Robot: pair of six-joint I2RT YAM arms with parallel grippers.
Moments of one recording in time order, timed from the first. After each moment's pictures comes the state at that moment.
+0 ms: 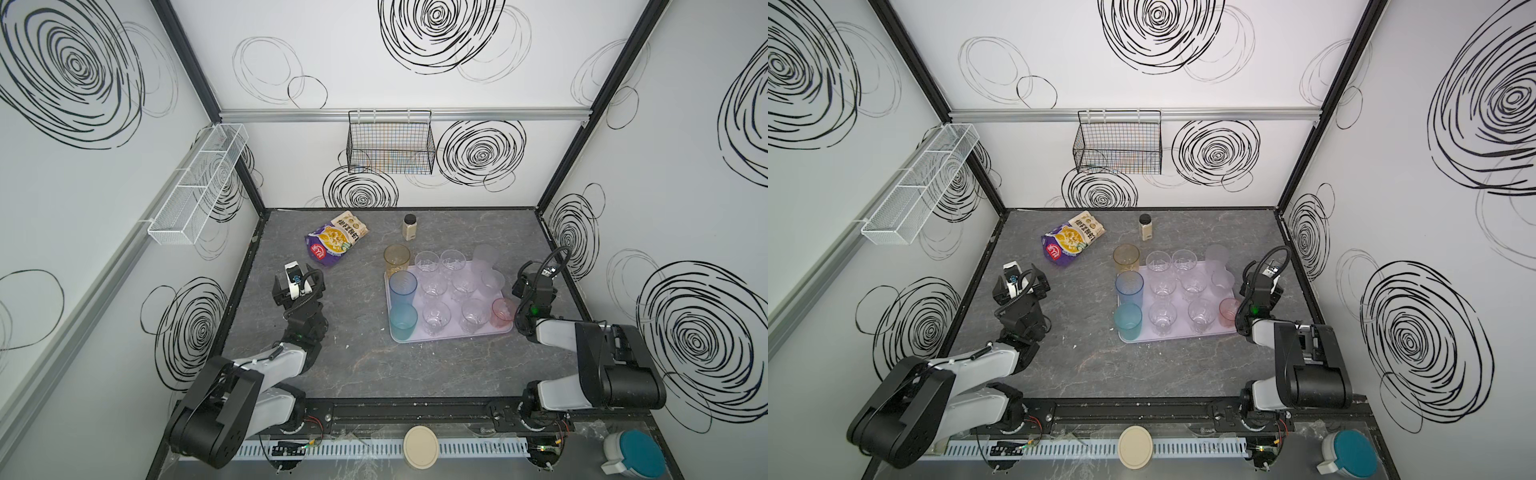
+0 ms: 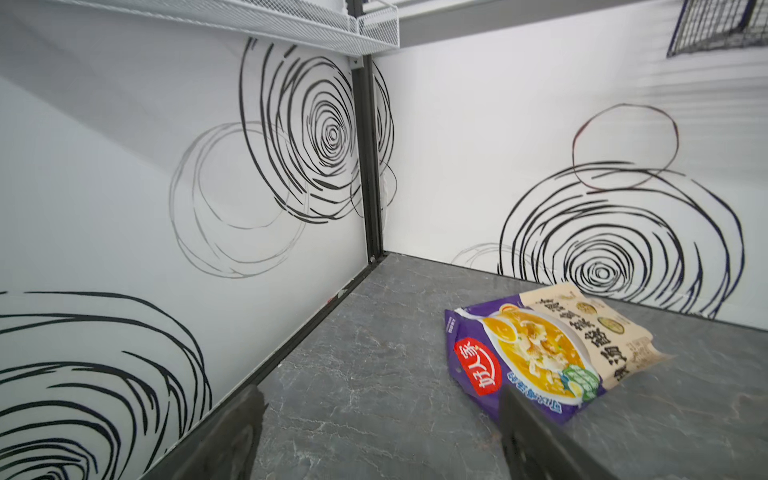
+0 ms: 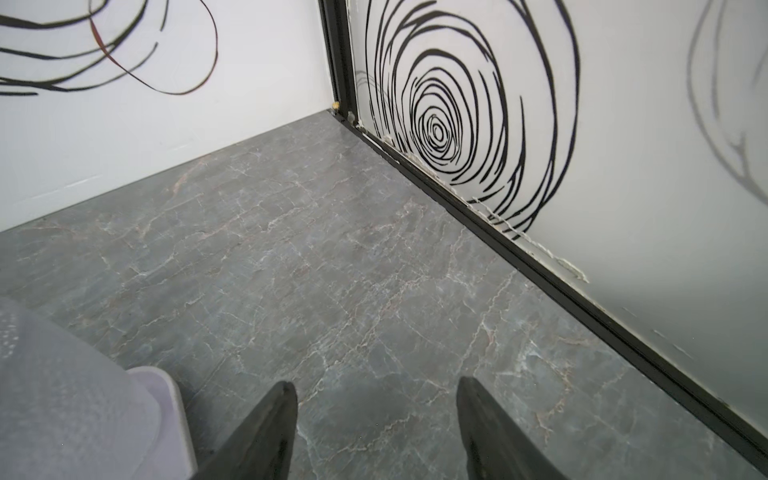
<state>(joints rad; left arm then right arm) -0.28 1.28 0.20 1.08 -0.80 0.06 -0.07 1.43 0.35 0.69 0.44 0.28</state>
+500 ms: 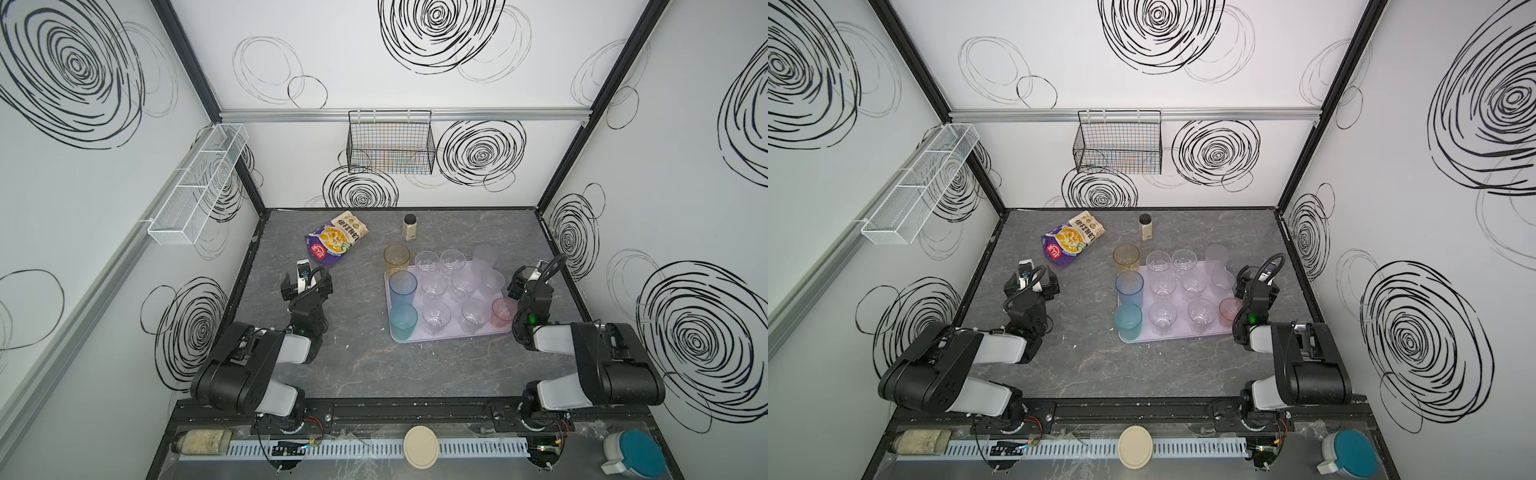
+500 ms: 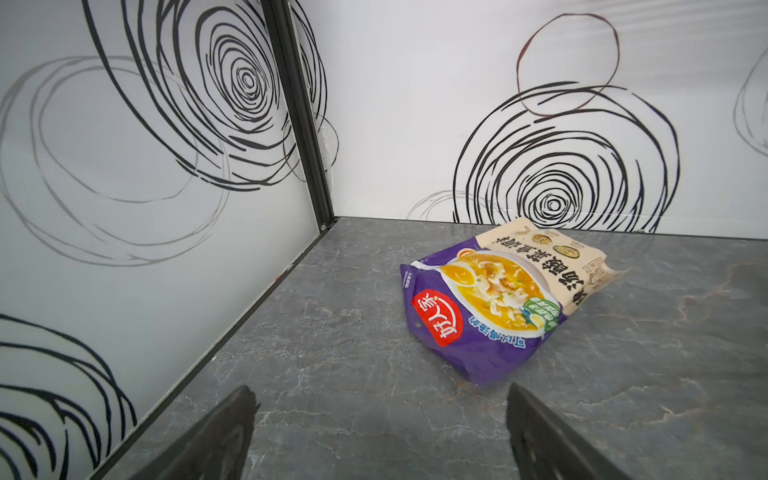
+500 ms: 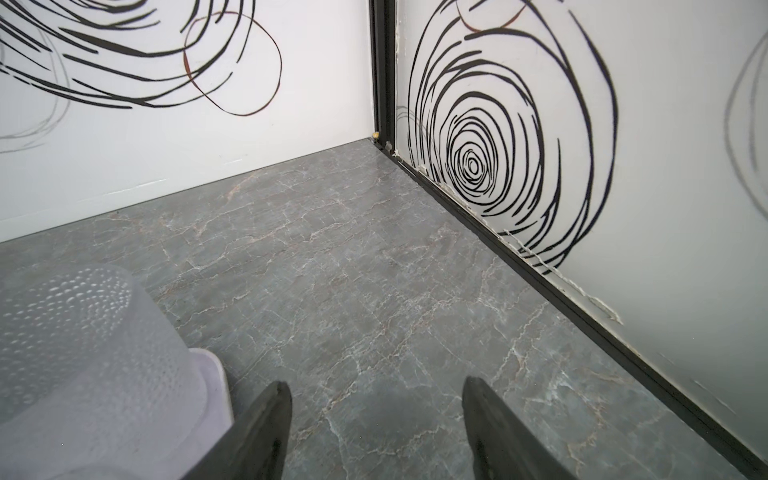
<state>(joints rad) -0.19 1.46 0.24 1.13 -0.56 0.03 -0.03 1.44 0.28 0.88 0.38 0.19</state>
